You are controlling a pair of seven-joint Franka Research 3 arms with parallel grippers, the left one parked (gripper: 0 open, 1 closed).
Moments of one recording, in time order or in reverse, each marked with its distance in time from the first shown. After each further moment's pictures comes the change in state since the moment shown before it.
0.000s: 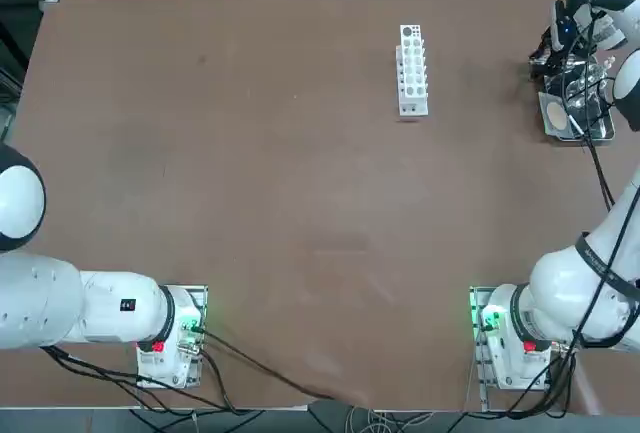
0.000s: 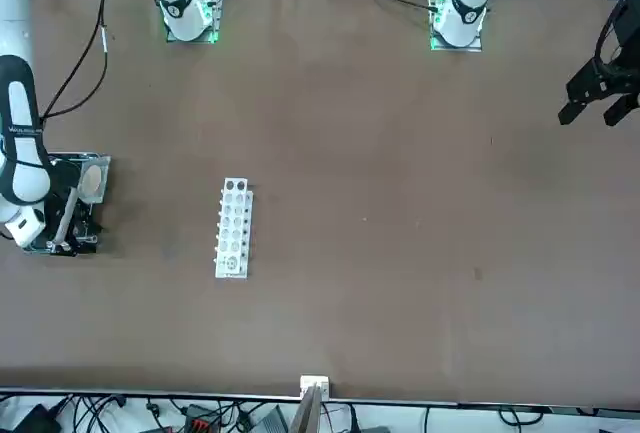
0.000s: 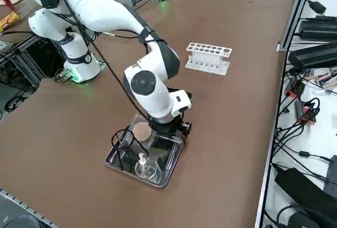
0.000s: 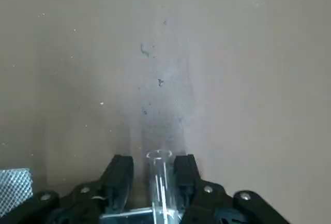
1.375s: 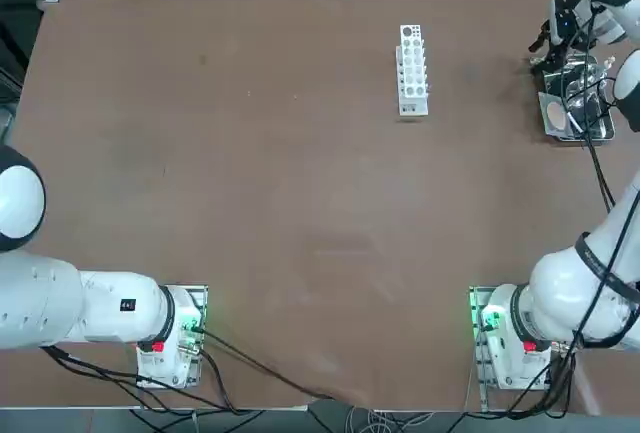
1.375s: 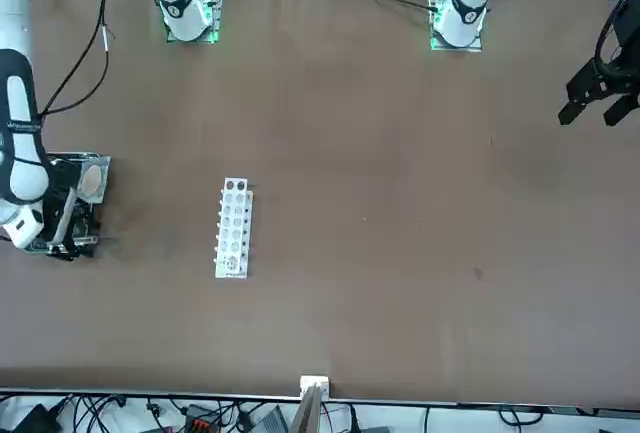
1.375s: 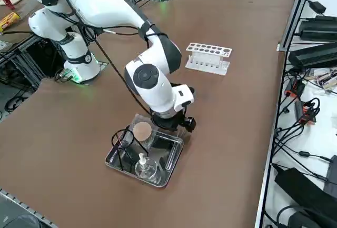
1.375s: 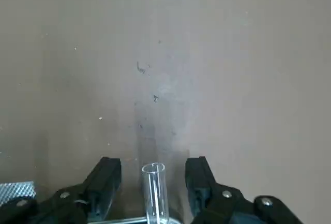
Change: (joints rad) arm 0.016 -0.021 0.000 0.000 0.000 -0.019 0.014
